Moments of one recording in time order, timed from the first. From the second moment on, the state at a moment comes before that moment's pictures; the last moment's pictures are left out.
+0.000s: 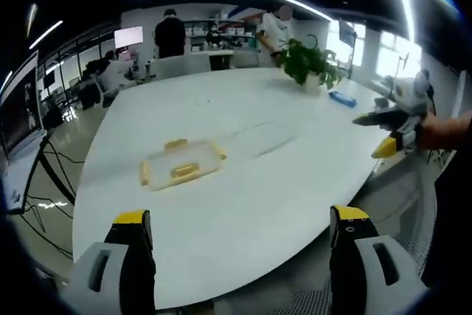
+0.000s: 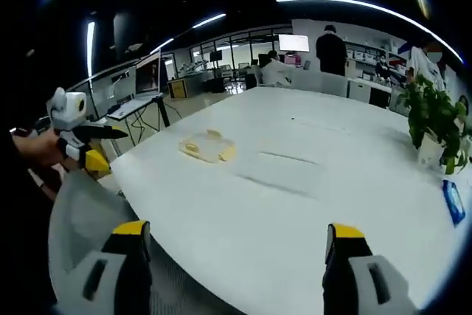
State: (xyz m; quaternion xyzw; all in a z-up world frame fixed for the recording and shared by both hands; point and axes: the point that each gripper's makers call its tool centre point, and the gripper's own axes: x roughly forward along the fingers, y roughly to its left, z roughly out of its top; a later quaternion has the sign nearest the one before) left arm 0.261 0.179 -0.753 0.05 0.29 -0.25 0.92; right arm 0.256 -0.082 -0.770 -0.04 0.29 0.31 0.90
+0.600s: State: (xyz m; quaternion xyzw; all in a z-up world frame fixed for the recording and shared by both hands) left arm 0.263 0.196 -0.760 0.05 0.29 -0.24 0.92; right arm 0.260 -0.072 -0.766 -0.02 0.29 0.30 0.91
